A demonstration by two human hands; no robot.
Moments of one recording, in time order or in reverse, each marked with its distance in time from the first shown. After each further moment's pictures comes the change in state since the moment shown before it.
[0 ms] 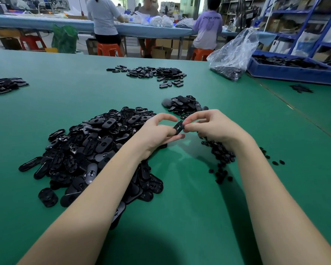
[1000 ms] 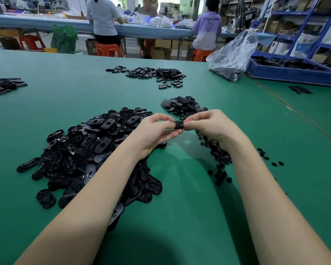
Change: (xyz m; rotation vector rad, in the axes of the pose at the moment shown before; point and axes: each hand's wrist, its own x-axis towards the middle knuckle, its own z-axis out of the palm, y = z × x) left_hand 0.003 0.004 -0.005 -0.106 -0.016 0.035; right_hand 0.010 0.002 0.003 0.020 0.143 0.065
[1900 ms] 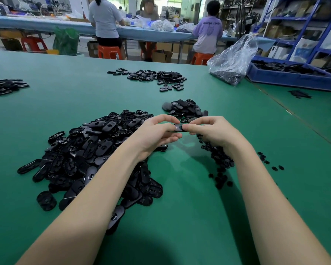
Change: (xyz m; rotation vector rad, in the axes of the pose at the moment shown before) left_hand -0.003 0.004 -0.003 0.113 -0.057 0.026; right_hand -0.007 0.003 -0.003 0.013 0.000 0.014
